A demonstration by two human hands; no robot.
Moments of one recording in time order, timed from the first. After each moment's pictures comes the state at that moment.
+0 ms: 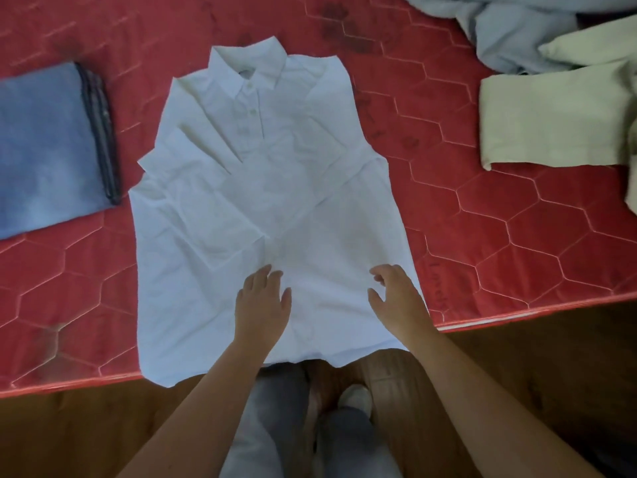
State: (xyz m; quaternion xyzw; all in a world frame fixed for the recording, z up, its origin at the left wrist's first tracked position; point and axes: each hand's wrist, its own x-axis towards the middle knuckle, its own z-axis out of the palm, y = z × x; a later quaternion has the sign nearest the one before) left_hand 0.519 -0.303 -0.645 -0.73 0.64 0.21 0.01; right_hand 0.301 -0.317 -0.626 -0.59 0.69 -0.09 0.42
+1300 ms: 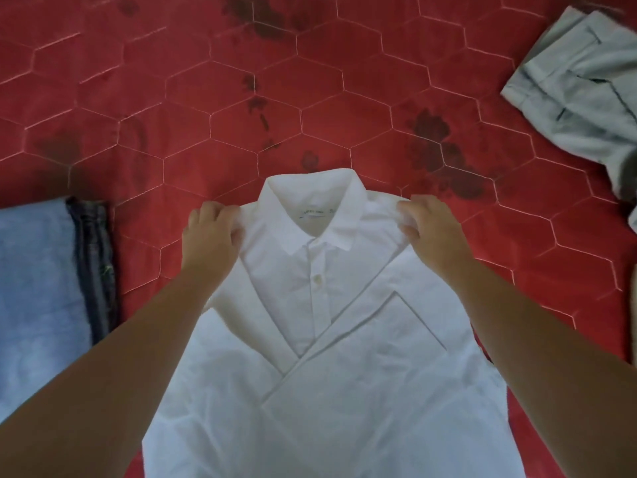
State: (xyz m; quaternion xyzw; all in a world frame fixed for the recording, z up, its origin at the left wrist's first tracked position) left_hand 0.718 -0.723 -0.689 -0.77 0.62 0.17 -0.04; right_hand 0.398 -0.760 -0.684 -0.72 0.65 -0.02 0.24
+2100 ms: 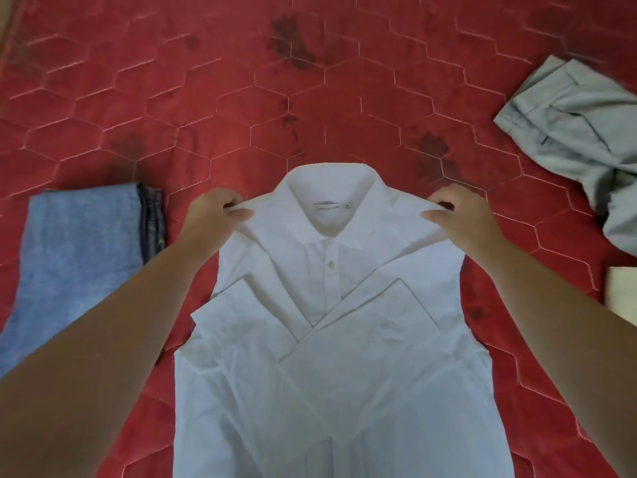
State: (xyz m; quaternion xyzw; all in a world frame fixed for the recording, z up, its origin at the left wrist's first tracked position) left_hand 0.733 -0.703 -0.596 -0.76 0.54 0.30 -0.19; right_hand 0.391 -0.755 -0.607 -0.67 0.65 -0.16 0.32
